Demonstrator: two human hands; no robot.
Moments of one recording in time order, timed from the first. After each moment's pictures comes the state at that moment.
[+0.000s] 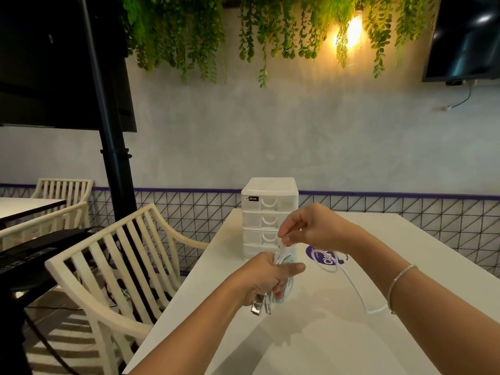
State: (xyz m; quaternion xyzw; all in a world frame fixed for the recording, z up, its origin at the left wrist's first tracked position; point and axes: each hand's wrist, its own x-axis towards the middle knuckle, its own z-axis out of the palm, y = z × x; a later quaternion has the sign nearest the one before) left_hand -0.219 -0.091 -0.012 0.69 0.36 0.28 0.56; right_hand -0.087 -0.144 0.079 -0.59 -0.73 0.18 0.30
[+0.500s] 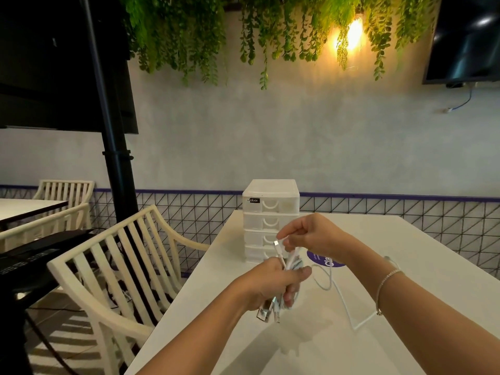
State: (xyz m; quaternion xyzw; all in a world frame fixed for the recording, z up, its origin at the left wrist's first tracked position) left_hand -0.218 -0.104 -0.010 0.74 0.33 0.22 0.54; right_hand -0.079 -0.126 0.055 -0.59 -0.68 0.24 0.35
